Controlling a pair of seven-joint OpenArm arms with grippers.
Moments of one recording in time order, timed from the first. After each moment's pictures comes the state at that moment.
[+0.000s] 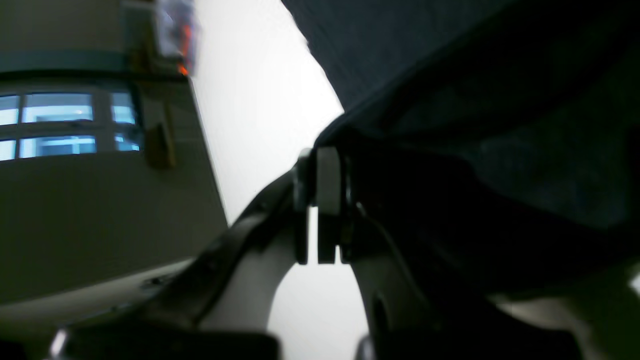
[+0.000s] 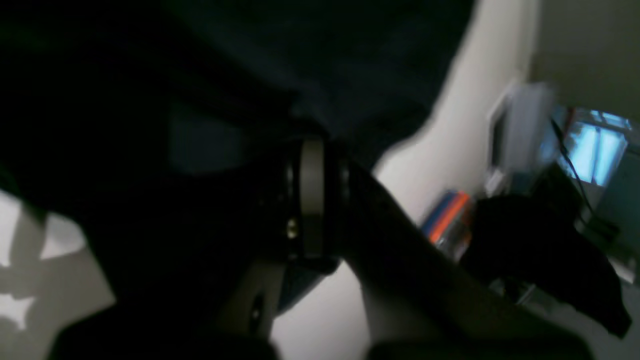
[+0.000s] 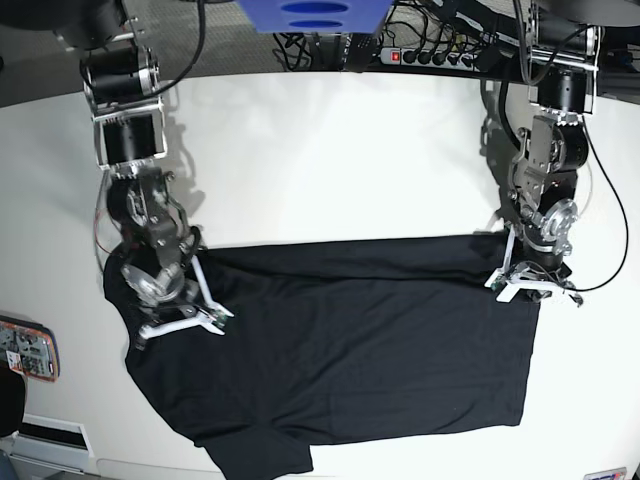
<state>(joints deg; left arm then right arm) -3.8 -23.4 4.5 78.5 41.2 -14.8 23.3 18.0 13.3 -10.5 73.2 -38.2 36.4 -35.3</state>
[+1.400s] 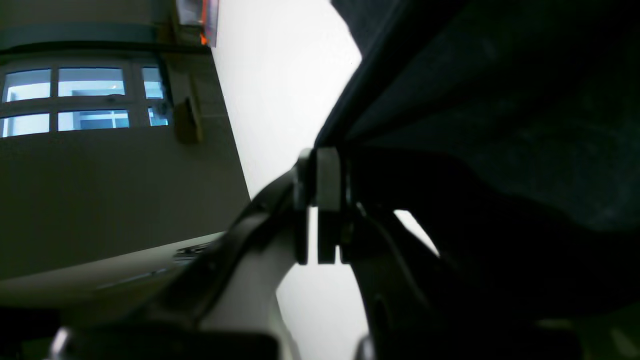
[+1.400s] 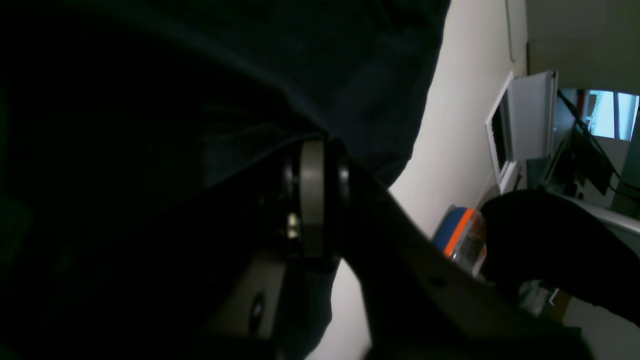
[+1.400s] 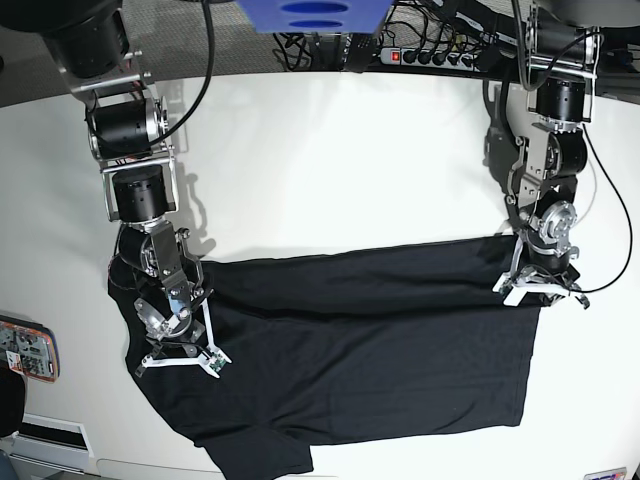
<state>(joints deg) -5.4 -23.4 4.2 73.7 46.8 -7.6 22.7 30.5 9.8 -10.4 50.1 -38.4 20.9 -28.1</state>
